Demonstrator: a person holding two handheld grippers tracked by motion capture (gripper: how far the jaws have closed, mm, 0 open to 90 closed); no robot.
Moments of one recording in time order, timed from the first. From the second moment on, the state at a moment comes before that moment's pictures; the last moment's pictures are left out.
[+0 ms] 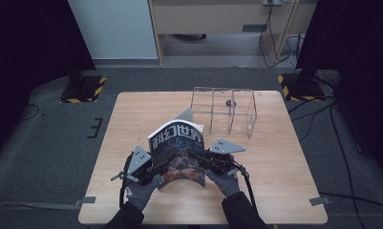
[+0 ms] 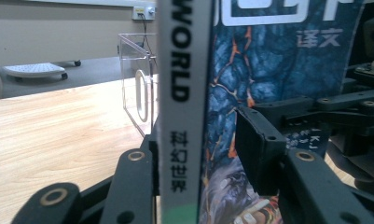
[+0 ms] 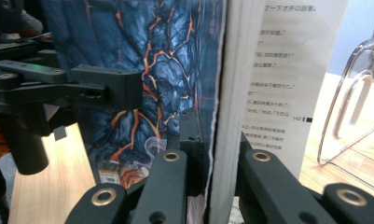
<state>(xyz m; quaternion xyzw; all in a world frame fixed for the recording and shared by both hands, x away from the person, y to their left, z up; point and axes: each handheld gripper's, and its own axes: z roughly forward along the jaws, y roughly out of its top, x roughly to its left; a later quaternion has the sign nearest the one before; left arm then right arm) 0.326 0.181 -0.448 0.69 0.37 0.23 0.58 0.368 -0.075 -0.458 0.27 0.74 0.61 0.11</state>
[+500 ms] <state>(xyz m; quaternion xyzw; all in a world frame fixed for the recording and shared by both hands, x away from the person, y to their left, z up) 0.326 0.181 -0.447 0.70 0.37 0.24 0.56 0.369 -0.077 -0.458 0.28 0.74 0.60 0.11</state>
